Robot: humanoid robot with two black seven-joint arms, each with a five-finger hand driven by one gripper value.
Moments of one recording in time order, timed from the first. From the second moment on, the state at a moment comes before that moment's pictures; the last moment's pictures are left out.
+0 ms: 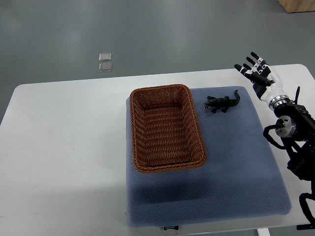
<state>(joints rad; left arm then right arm) -0.02 0.00 -0.09 -0.16 0.04 0.00 0.11 0.57 -0.13 1.35 0.69 -0.76 0.11 0.19</state>
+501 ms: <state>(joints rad) -0.02 0.00 -0.09 -0.16 0.04 0.00 0.11 0.56 -0.13 1.35 0.69 -0.76 0.11 0.19</state>
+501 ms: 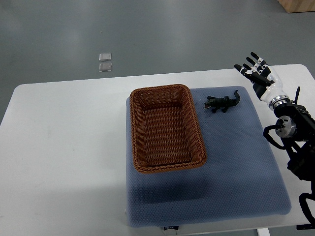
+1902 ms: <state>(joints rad) -0.02 0.00 -0.09 -0.17 0.04 0.00 0.11 0.58 -0.14 1.33 0.70 -0.76 0.11 0.19</state>
